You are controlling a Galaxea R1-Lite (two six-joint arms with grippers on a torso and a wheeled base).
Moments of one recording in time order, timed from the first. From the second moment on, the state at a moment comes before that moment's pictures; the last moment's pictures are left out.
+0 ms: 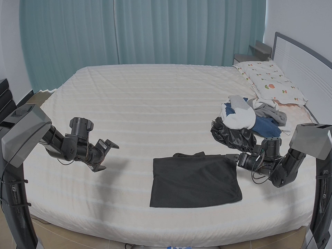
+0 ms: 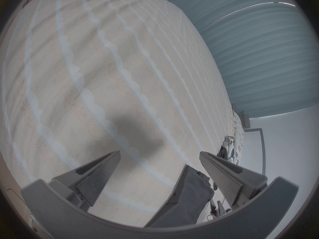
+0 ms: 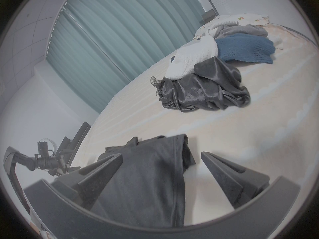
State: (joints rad) left arm -0.10 2.25 -1.16 -0.28 -0.27 -1.01; right arm 0.12 2.37 -0.78 -1.11 0.28 0.50
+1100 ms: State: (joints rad) left arm -0.10 2.25 -1.15 -0.30 -0.26 -1.01; right arm 0.10 2.42 -0.77 -1.19 0.21 0.62
